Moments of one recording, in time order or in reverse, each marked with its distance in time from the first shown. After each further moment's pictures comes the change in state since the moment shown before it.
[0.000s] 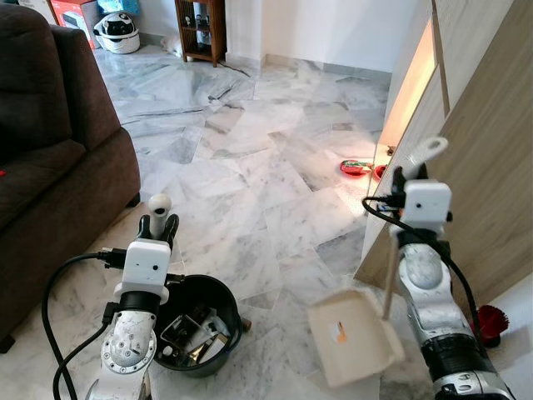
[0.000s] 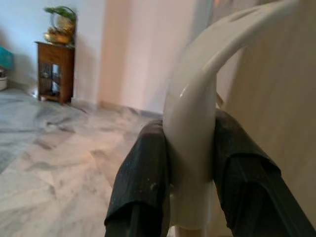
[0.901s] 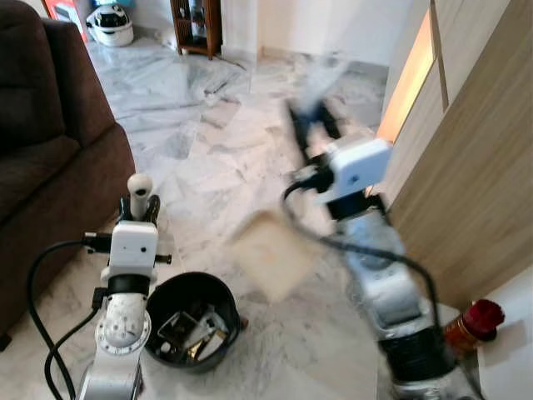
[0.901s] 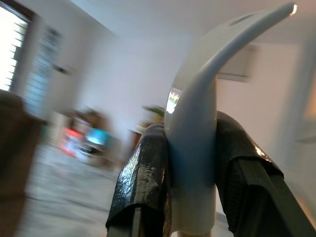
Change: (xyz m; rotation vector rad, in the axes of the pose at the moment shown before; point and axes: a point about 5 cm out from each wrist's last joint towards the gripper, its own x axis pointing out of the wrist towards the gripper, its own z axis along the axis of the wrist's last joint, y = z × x) left arm 0.018 0.012 0.012 0.044 -0.054 0.085; right arm -0.008 0.074 0.130 0.035 -0.459 0.328
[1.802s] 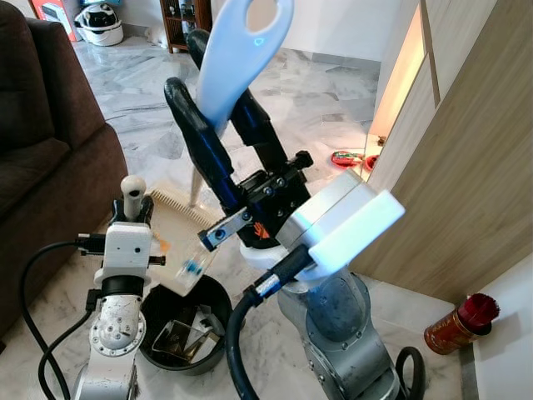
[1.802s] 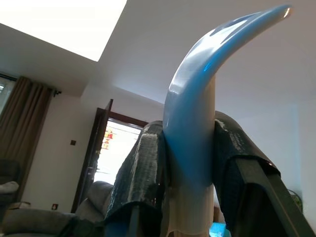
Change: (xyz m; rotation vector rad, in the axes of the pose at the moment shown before) left arm -0.001 0.010 -0.003 0.019 0.018 0.047; right arm -0.040 0.100 0.134 0.454 -0.444 0.373
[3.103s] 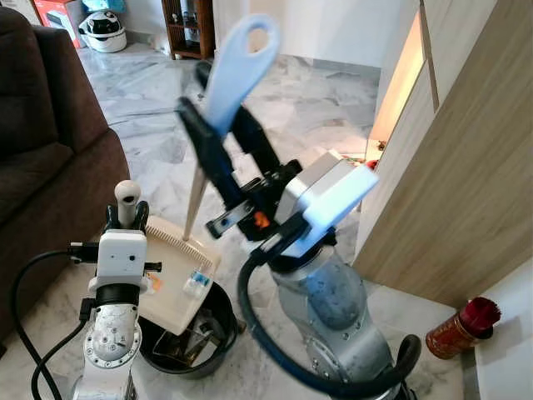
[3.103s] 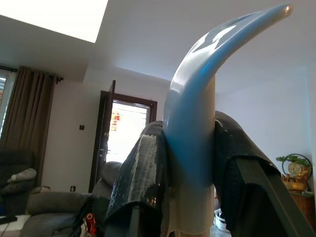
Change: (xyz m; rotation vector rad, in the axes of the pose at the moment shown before) left arm -0.008 0.005 0.005 -0.001 -0.006 0.015; right arm -0.005 -0.003 -0.016 0.101 0.130 -0.012
